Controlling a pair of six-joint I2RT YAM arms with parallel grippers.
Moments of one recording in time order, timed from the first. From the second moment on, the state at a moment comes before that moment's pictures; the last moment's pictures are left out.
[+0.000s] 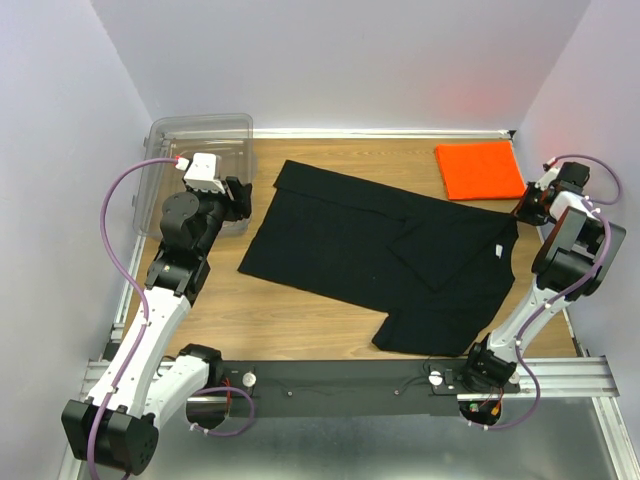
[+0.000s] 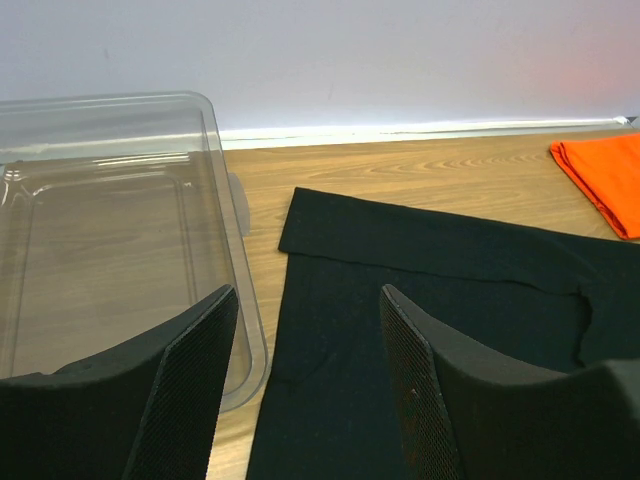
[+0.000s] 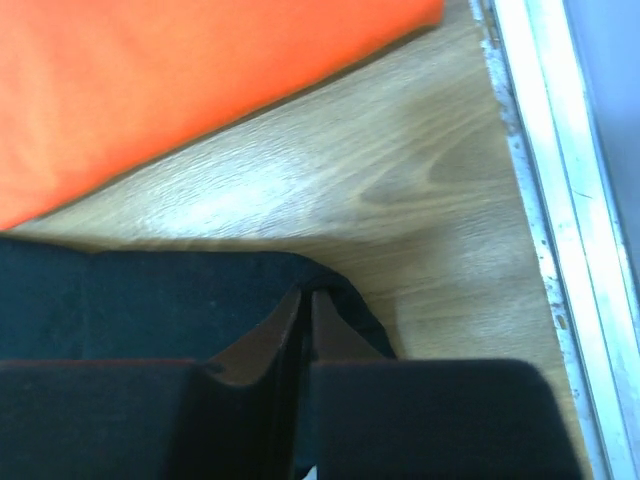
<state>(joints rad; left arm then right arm) -0.24 0.88 0.82 0.01 -0.01 -0.14 -0.52 1.99 1.37 -0.34 -0.33 -0.01</state>
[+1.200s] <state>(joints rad) -0.23 1.01 0.52 -0.37 -0.10 -0.87 0.31 1.31 0.94 -0.88 -0.75 -1.19</state>
